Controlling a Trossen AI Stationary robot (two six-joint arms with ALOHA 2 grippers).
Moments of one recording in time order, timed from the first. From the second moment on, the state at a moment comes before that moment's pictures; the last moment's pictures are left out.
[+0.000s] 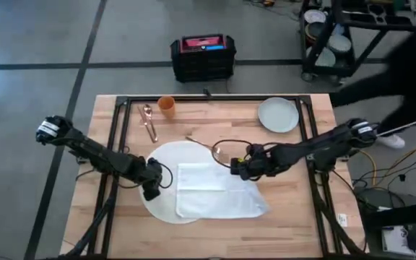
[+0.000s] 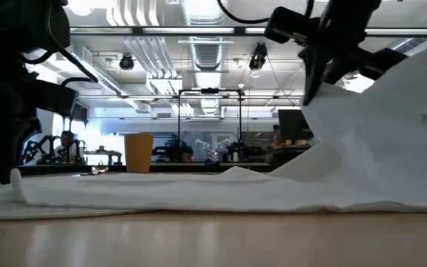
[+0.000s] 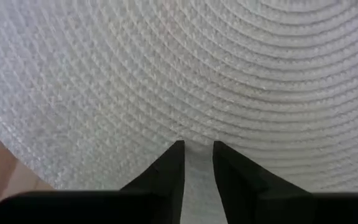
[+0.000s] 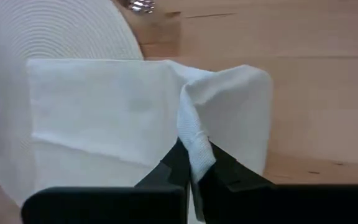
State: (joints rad) left arm -0.38 1.24 0.54 -0.67 -0.10 -0.89; right arm 0.23 1.58 1.17 -0.80 0.26 1.75
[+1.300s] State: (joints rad) left arm -0.38 1.24 0.53 -0.63 -0.13 -0.82; right arm 0.13 1.89 1.61 -0.64 0.15 1.49
